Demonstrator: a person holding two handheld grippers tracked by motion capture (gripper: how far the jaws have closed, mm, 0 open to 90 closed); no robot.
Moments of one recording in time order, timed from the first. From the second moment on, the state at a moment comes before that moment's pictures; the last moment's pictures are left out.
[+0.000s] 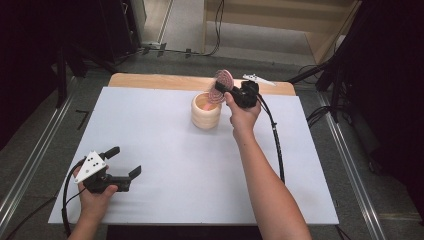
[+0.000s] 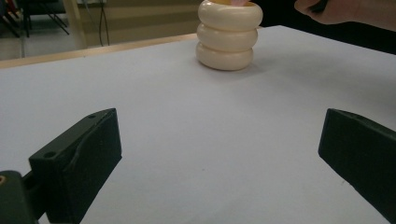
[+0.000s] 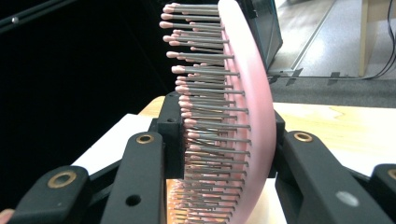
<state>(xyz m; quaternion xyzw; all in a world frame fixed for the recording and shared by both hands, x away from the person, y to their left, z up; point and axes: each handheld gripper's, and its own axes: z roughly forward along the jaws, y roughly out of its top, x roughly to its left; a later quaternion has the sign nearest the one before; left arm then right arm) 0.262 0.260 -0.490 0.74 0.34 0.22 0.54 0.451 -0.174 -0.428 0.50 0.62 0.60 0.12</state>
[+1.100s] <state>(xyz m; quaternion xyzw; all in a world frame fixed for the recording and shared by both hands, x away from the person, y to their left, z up) 0.262 0.259 -0.490 0.74 0.34 0.23 0.54 0.420 -0.201 -0.424 0.48 0.65 0.56 0.16</state>
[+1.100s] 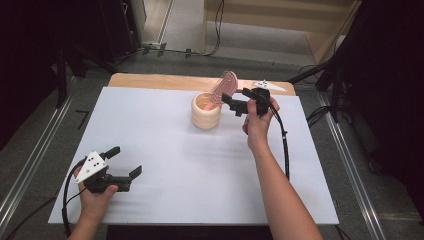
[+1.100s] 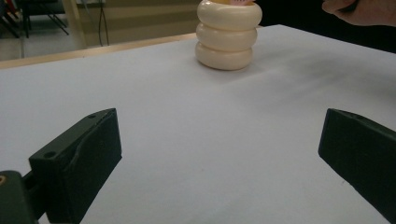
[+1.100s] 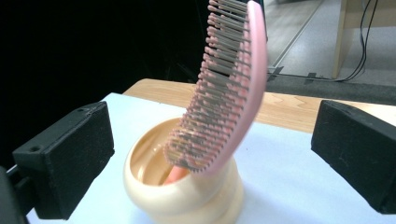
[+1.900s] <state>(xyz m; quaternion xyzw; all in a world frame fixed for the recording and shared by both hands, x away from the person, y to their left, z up) 0.261 0.258 -0.490 0.74 0.33 0.23 0.54 0.368 -0.224 -0.442 0.44 0.68 0.56 0.20</state>
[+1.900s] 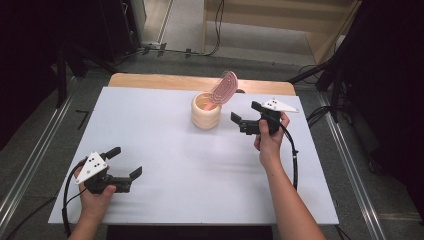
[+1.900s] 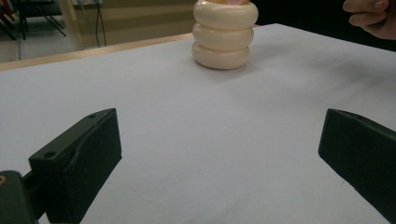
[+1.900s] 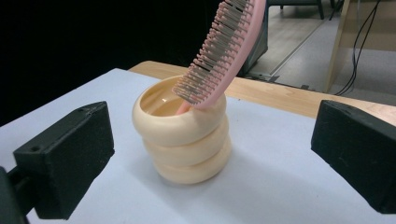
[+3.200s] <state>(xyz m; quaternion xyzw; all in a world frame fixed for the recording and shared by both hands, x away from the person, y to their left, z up) 0.260 0.257 -0.490 0.74 0.33 0.23 0.54 0.300 -0.274 -0.475 0.43 0.68 0.55 0.22</state>
